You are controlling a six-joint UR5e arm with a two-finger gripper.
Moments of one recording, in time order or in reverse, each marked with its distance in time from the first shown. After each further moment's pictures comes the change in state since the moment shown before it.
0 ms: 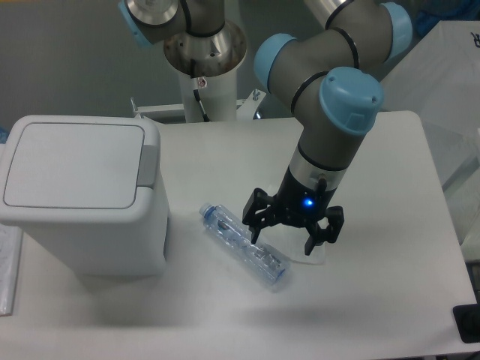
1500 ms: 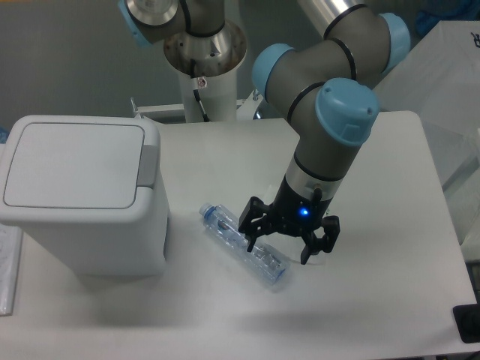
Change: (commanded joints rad) arm -0.015 -0.026 0.014 0.023 -0.014 -0.002
